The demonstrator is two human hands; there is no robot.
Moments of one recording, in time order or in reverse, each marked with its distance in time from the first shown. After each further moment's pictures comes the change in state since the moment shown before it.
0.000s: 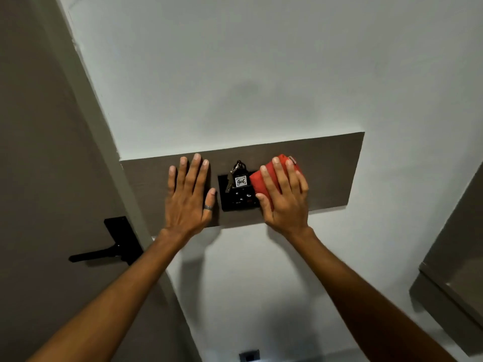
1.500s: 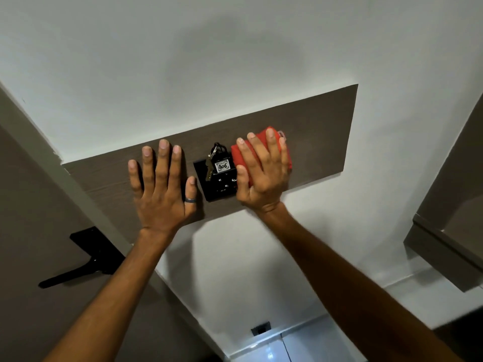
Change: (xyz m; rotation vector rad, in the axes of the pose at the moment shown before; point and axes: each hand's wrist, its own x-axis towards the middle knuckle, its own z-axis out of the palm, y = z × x) left_hand -0.008 -0.012 0.030 0.122 0.176 0.078; right_hand 0.012 -0.029 0.042 0.141 0.366 0.158
